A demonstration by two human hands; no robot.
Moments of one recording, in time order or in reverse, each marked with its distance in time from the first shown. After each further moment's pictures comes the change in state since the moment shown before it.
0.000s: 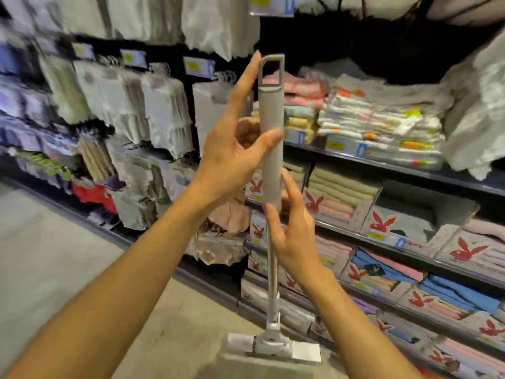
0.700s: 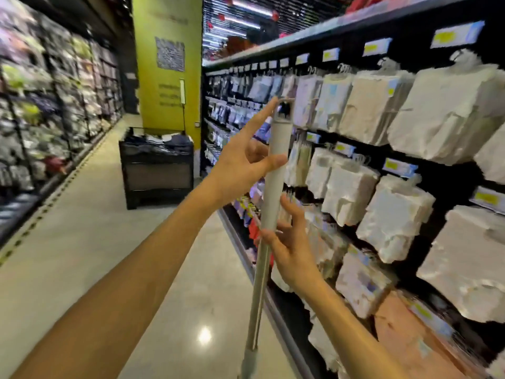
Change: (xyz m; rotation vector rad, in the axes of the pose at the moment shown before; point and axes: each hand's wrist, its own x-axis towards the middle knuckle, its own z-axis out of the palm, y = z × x) left_hand -0.096 0.041 -0.456 0.433 0.385 -0.151; right_hand 0.078 -0.247 0.387 0.777 -0.609 -0.203
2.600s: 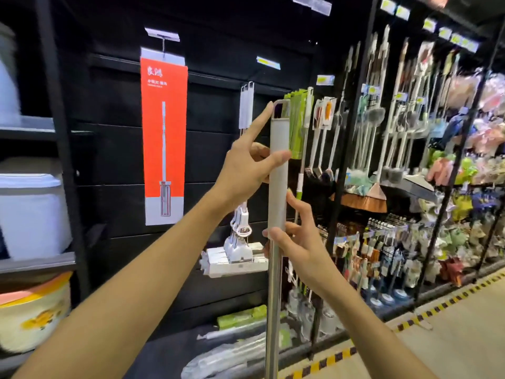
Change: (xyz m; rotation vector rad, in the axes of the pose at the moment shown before) left_hand -0.090 -0.195 -0.939 1.199 1.109 -0.318; right_hand 0.494 0.039 1.030 1.060 -1.245 -0.357
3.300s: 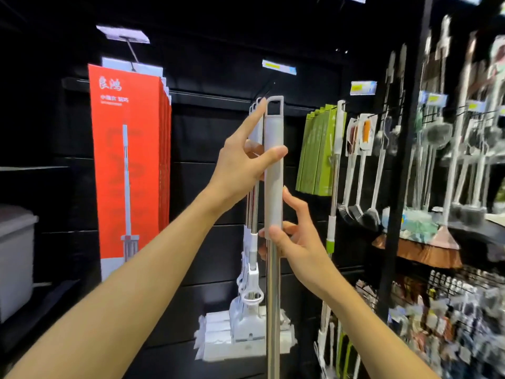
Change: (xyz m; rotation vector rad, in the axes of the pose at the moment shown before) left_hand 0.233 -0.205 0.005 0.189 0.130 0.085; right_hand 0.274 0.184 -0.068 0.086 -0.078 -0.092
